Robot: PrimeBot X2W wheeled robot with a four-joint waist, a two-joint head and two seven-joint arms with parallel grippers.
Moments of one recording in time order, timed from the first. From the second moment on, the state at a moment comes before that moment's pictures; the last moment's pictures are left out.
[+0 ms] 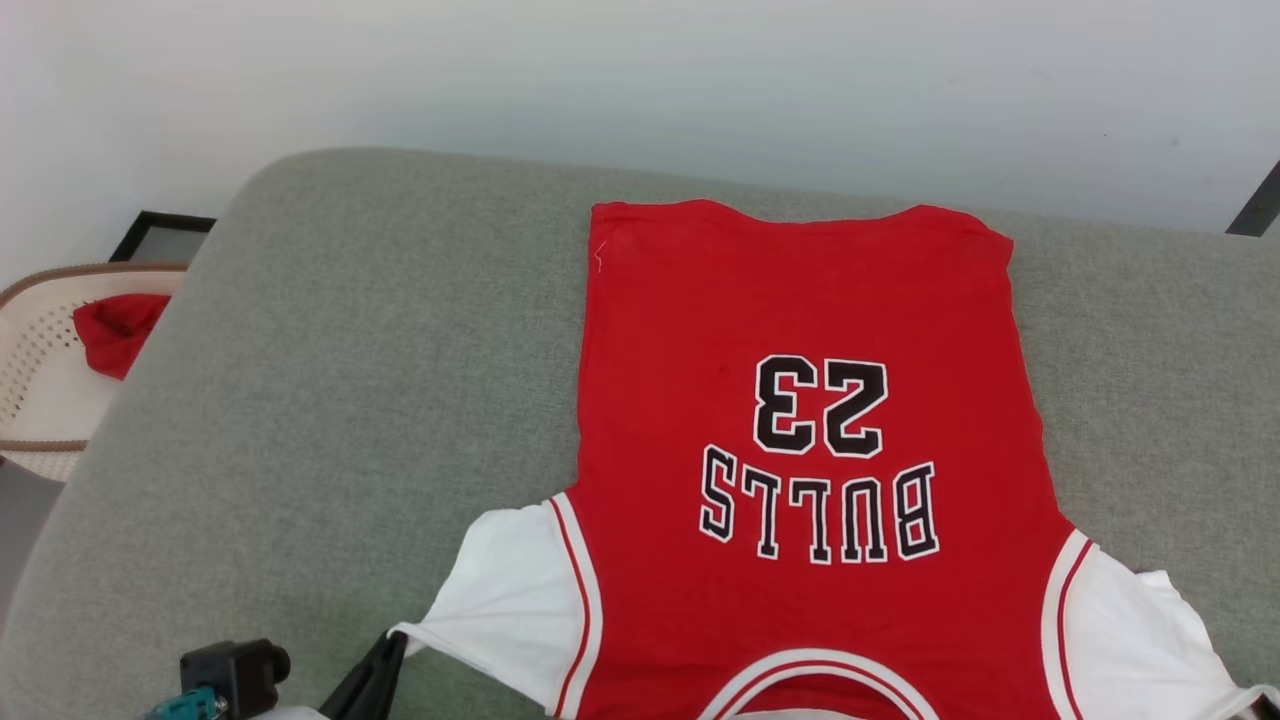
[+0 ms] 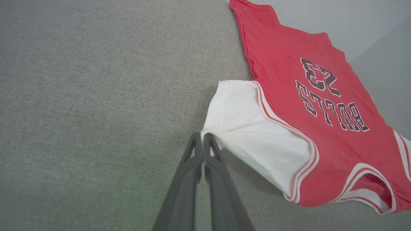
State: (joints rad) left arm -0.10 0.75 -0.76 -0.01 -1.21 0.30 -0.26; right arm 0.28 -0.58 0.00 0.10 0.47 0.13 0.02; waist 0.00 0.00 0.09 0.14
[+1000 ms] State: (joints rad) left arm -0.24 0.56 -0.81 0.10 -1.05 0.19 -0.26; right arm -0.15 -0.63 -0.04 -0.13 0.53 0.13 0.41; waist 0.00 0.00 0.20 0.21
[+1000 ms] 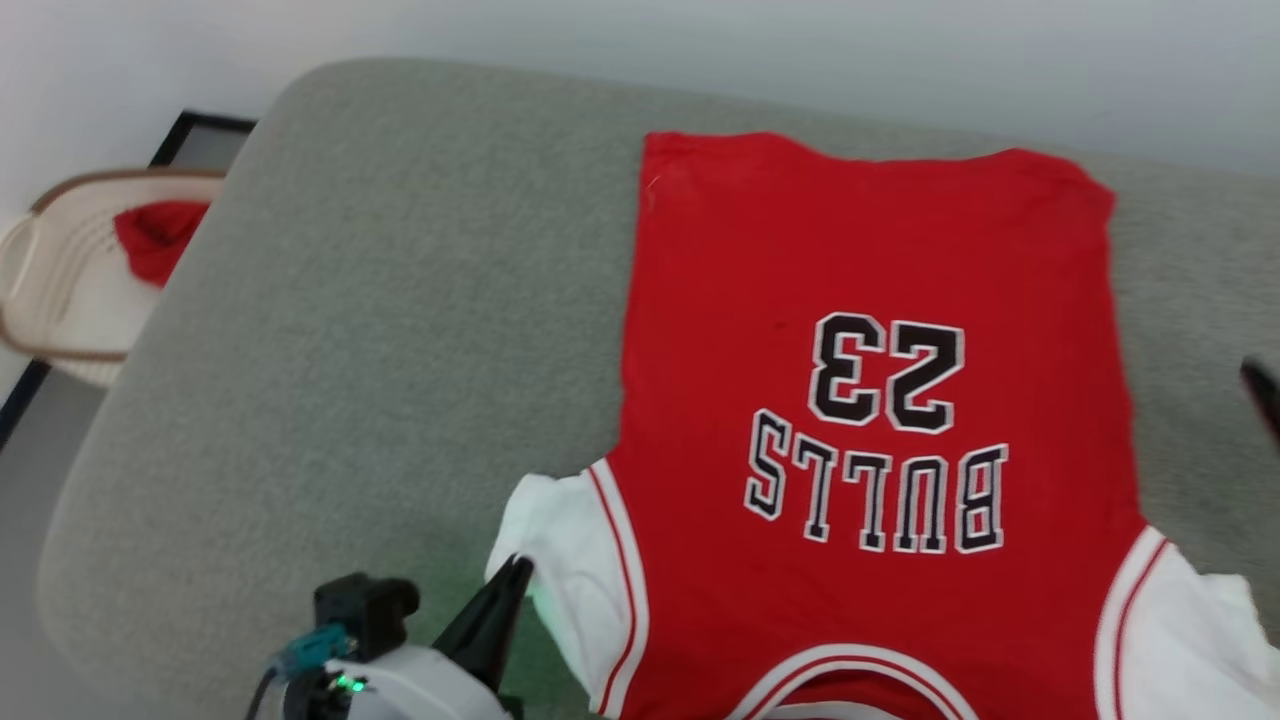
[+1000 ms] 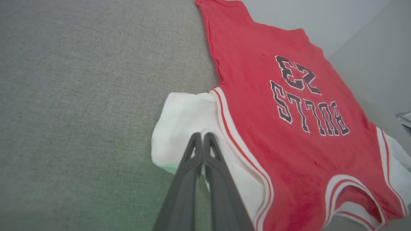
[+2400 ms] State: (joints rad) left arm -0.44 0.26 -0.85 0.30 -0.91 0.00 -0.26; right arm -1.15 -0.64 0.06 0.91 0.29 0.13 0.87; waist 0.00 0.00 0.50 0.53
